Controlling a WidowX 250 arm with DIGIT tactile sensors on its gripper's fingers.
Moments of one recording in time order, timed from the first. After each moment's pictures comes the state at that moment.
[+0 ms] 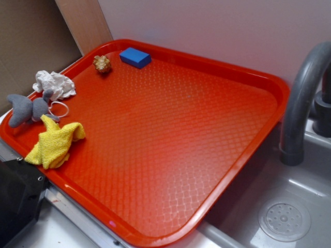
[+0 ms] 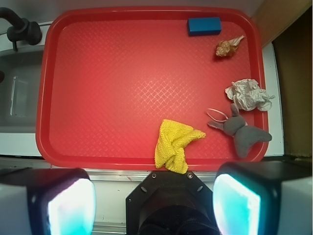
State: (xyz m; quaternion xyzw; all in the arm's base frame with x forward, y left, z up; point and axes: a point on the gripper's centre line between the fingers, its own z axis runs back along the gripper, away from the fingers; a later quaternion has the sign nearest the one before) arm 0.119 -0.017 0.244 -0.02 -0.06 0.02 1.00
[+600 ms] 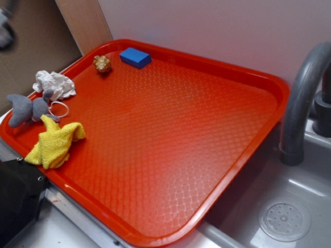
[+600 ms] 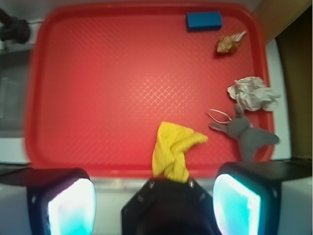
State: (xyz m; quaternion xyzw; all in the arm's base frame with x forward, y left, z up) arm 0.138 -0.014 0.186 0.00 -0.04 0.03 1.00
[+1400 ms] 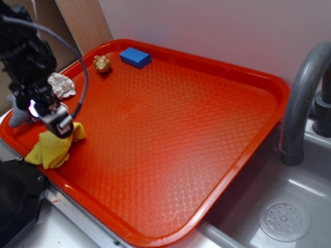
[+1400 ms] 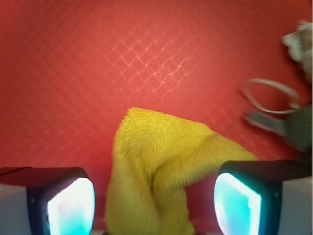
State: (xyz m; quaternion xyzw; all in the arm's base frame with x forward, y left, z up) arm 0.141 0.009 0.060 -0.01 0.02 0.01 1.00
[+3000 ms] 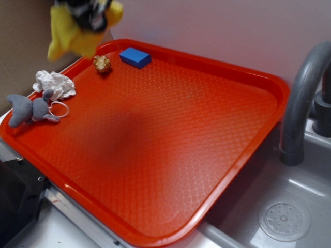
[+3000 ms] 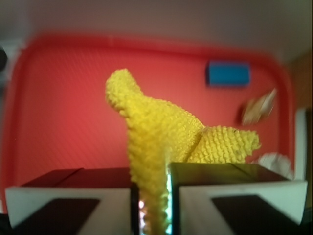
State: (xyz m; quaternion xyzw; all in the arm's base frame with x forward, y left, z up) arm 0.246 -0.033 0.205 0.01 -0.08 -0.01 1.00
